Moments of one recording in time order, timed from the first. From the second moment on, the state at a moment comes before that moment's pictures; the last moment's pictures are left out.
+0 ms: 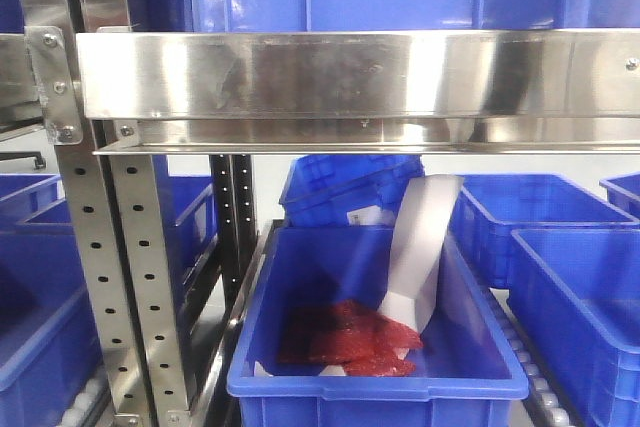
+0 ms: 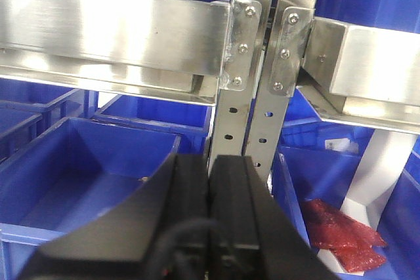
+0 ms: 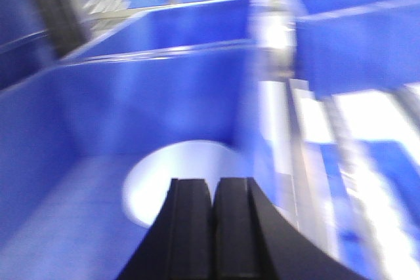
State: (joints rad) left arm -0.02 -0.01 0.03 -0.13 0.05 0.16; right arm 0.06 1.57 -1.50 0.16 0.19 0.06
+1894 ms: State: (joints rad) left arm -0.02 -0.01 0.03 -0.13 0.05 0.16; right arm 0.02 0.06 -0.10 0.06 0.02 0.06
